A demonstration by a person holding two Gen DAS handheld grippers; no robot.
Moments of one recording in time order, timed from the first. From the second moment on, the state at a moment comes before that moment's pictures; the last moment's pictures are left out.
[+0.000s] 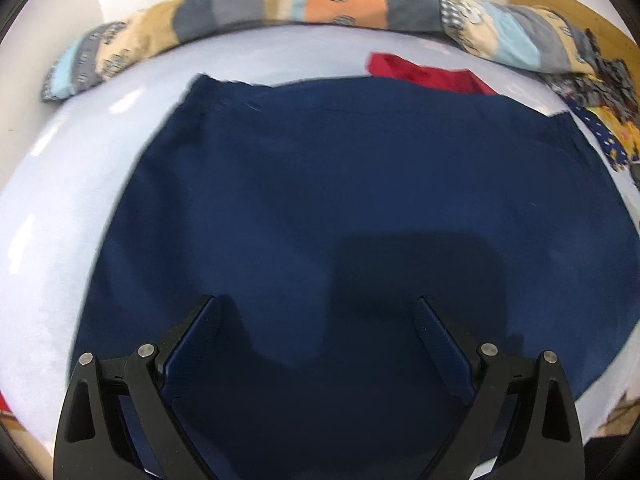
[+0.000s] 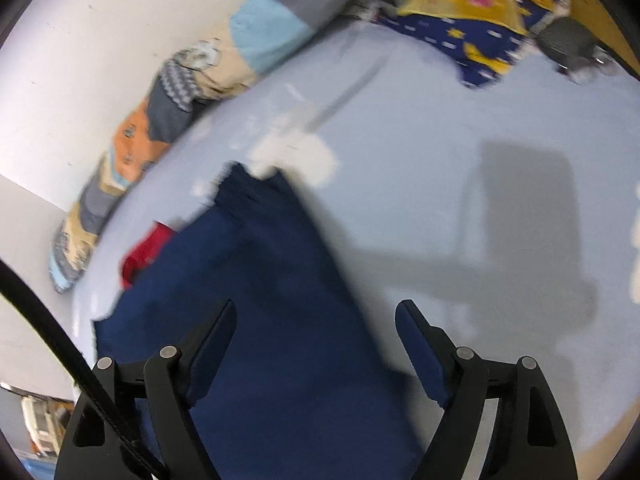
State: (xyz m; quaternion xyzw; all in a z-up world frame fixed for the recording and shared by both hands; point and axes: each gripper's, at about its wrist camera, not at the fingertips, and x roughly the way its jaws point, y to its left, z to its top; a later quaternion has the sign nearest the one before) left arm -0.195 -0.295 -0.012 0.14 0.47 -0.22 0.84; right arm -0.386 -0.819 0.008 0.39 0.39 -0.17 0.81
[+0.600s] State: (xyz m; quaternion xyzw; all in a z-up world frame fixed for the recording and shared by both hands) left arm -0.218 -0.343 -0.009 0.12 0.47 -0.30 0.82; right arm -0.472 -0.789 -0.064 0.56 0.36 -0.07 0.74
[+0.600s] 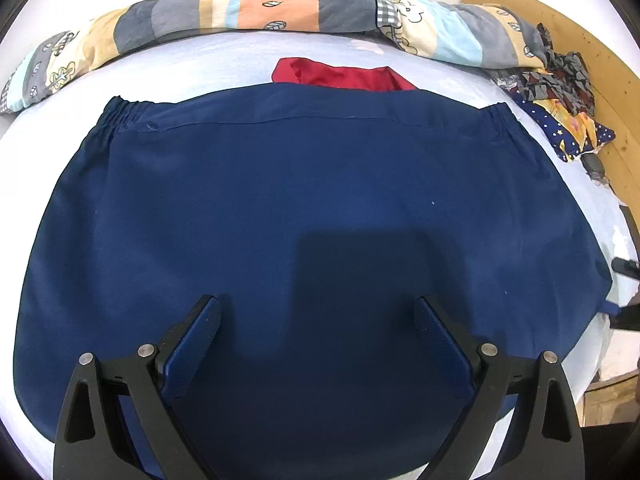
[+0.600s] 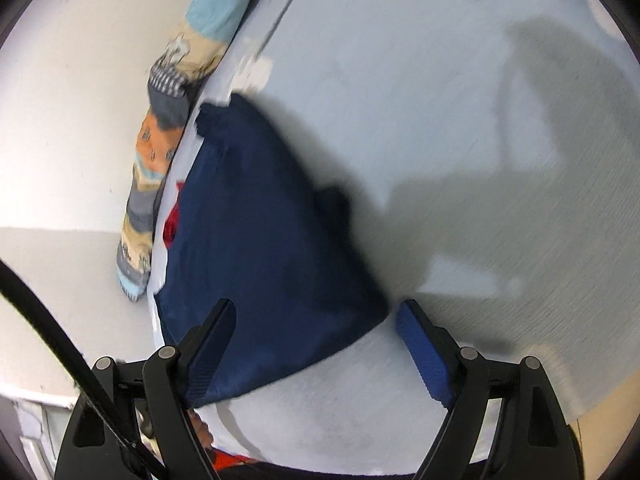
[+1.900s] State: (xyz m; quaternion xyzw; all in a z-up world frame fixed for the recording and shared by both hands) left arm -0.219 -0.342 -0.007 0.19 0.40 -0.19 0.88; right arm -0.401 -0.732 0.051 0.45 0.24 0.02 0.86
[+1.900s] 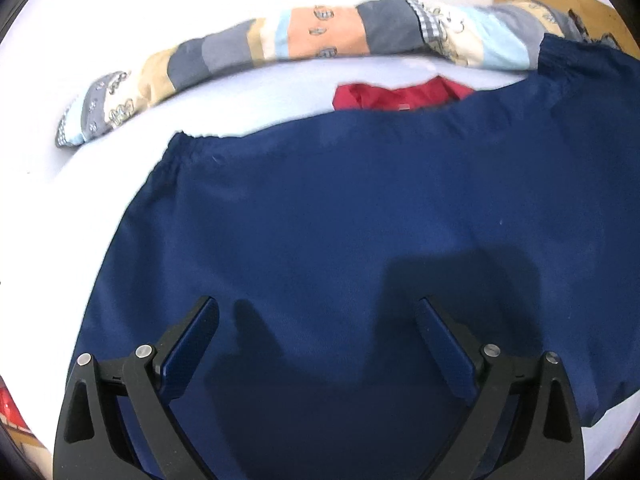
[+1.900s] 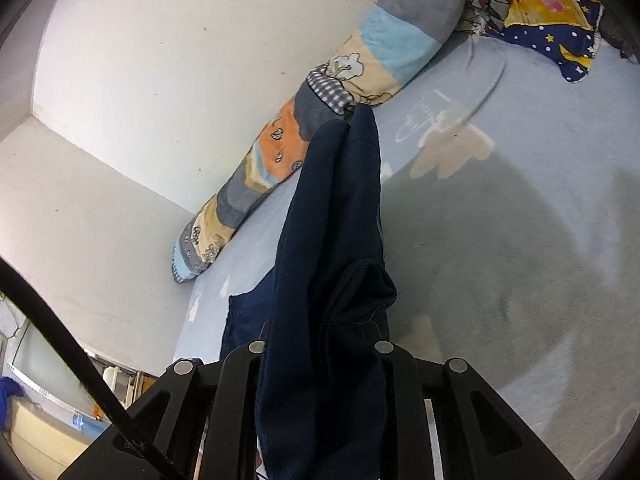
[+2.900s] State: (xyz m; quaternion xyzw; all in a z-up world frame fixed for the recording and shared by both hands) left arm -0.182 -0.254 0.032 0.04 0.43 -0.14 0.89; right arm -0.316 -0.625 0.091 0.45 0.23 0.10 0.85
